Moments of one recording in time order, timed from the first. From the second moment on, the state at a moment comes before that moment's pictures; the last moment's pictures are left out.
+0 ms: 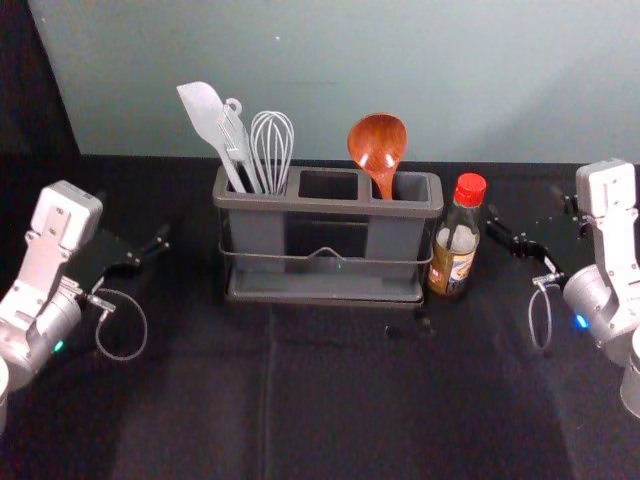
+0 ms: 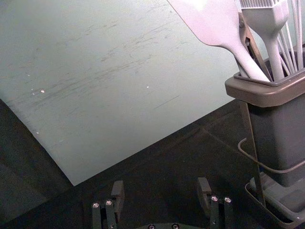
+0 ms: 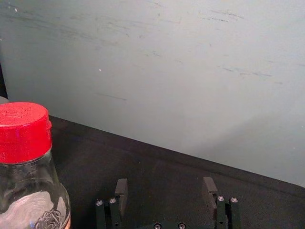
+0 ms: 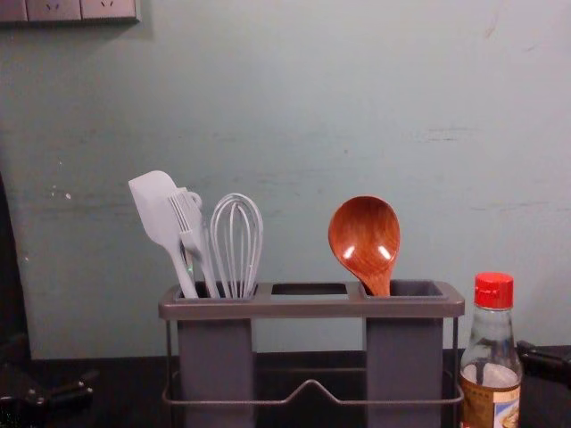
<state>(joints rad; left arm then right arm) -0.20 0.60 0.45 -1.41 -0.25 -0.12 0.03 0.26 0.27 -0.15 -1.25 0.05 -0.05 0.14</state>
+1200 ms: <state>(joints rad) -0.20 0.60 0.45 -1.41 -0.25 -0.12 0.03 0.26 0.28 -0.15 -1.26 0.06 -0.04 0.15</state>
